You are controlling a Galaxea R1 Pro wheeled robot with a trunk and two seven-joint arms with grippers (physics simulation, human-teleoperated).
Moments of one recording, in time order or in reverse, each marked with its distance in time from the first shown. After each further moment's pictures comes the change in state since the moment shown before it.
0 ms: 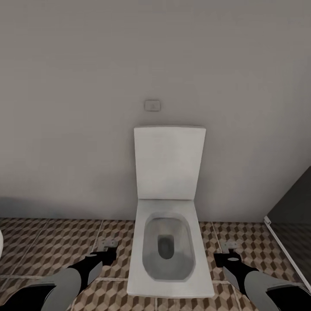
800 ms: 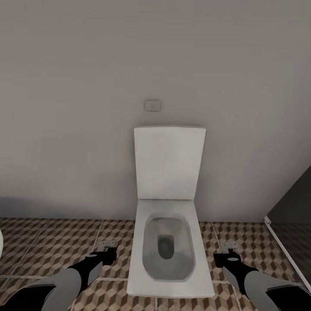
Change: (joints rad) left arm 0.001 -0.001 0.001 0.000 0.000 -0.011 0.000; right arm 0.000 0.001 0.000 -0.001 0.009 0.005 0.004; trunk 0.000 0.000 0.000
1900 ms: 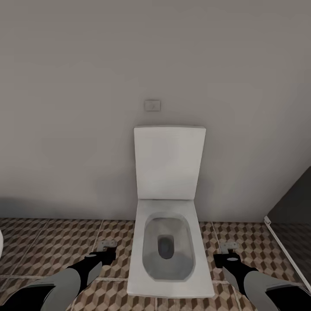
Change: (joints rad) left arm -0.001 0.004 0.000 0.000 -0.001 0.000 0.001; right arm 0.000 0.003 0.002 0.000 -0.001 0.012 -0.007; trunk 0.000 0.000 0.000
